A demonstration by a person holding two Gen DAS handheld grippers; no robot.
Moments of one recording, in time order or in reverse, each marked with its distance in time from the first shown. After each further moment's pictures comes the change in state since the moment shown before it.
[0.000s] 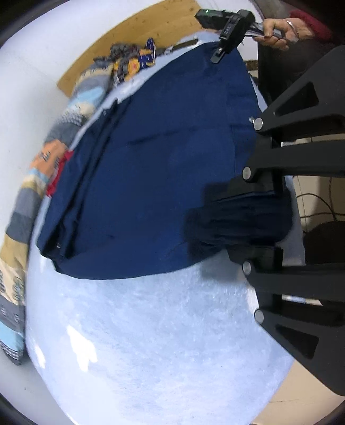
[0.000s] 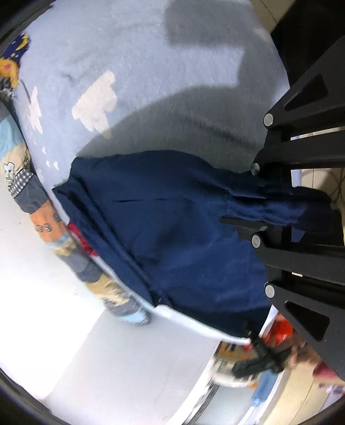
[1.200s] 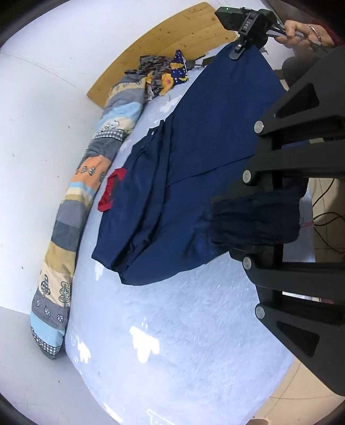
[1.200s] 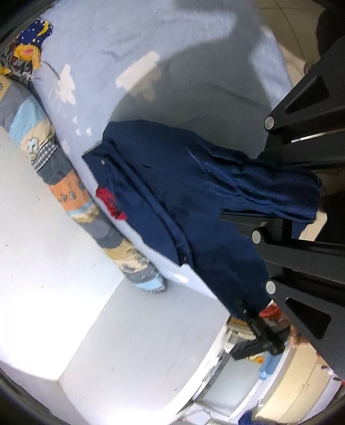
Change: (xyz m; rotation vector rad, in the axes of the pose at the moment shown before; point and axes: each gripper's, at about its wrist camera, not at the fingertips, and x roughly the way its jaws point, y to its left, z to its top) left arm -0.083 -0.033 0.043 -0.013 -0.203 -0.051; right arm -0.074 0.045 0.040 0.032 -0.121 0.229
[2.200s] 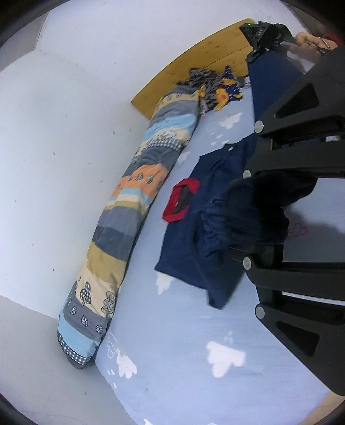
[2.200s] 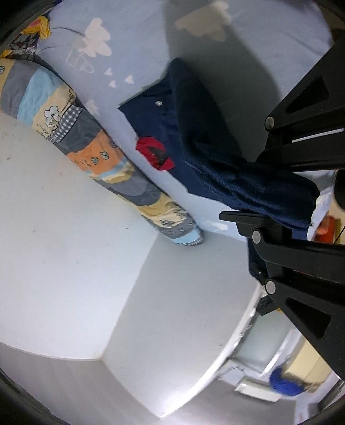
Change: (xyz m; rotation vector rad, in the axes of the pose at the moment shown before) left arm 0.008 0.003 0.160 -0.069 -0.152 -0.068; right arm 0.020 0.026 0.141 0.141 -0.095 0.247
